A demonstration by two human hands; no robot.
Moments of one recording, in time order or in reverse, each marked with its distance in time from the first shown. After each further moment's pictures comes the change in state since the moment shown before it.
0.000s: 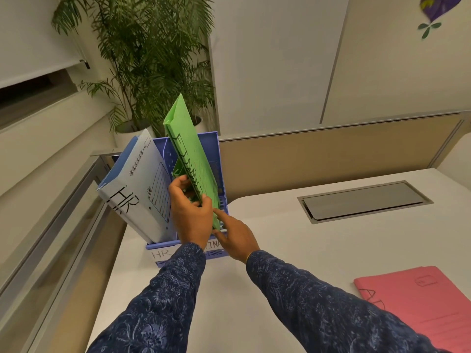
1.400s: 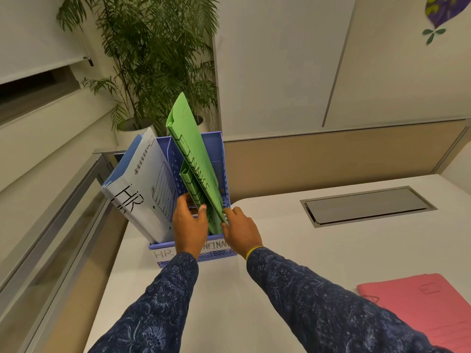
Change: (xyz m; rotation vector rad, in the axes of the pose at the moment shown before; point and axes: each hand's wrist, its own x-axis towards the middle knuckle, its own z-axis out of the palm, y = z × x) left_hand 0.000 -0.048 -0.015 0.194 -0.175 -0.130; right_hand 0.017 0.001 -0.002 -0.267 0.108 0.047
